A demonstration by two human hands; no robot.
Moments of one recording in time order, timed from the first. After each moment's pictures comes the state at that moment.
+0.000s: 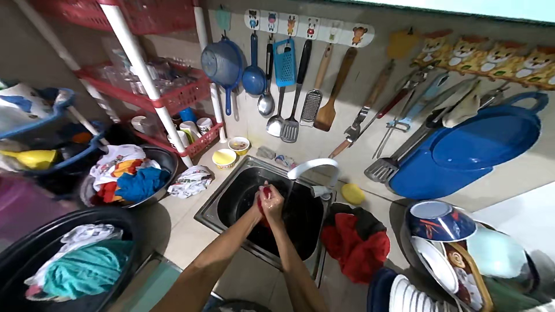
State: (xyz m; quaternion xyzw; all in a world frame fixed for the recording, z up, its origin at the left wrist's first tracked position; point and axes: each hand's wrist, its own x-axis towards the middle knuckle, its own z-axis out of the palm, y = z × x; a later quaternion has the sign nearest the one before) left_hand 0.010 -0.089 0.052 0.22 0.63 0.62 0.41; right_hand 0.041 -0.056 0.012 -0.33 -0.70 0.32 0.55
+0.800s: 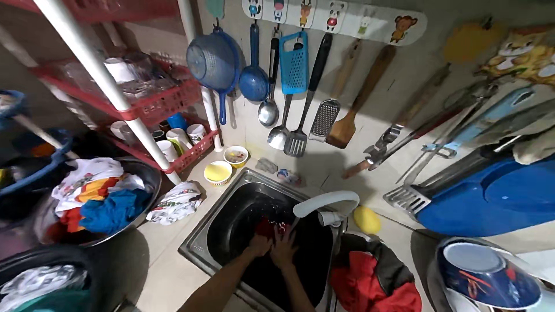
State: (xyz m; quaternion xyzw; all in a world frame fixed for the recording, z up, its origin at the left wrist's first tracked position) left_hand -0.043 -0.039 -0.095 0.47 0.77 0.05 0.44; right_hand 0.075 -0.002 -0.118 -0.52 -0.80 0.29 0.00
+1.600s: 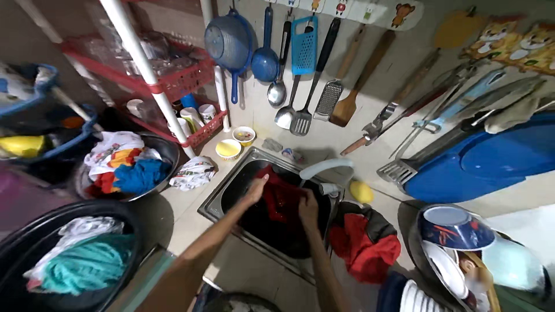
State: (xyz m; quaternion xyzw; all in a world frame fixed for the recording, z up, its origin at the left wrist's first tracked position) left_hand -0.076 -0.082 0.029 0.42 0.67 0.49 0.37; right_hand 0.124 -0.034 0.047 -0.47 -0.73 0.38 0.31
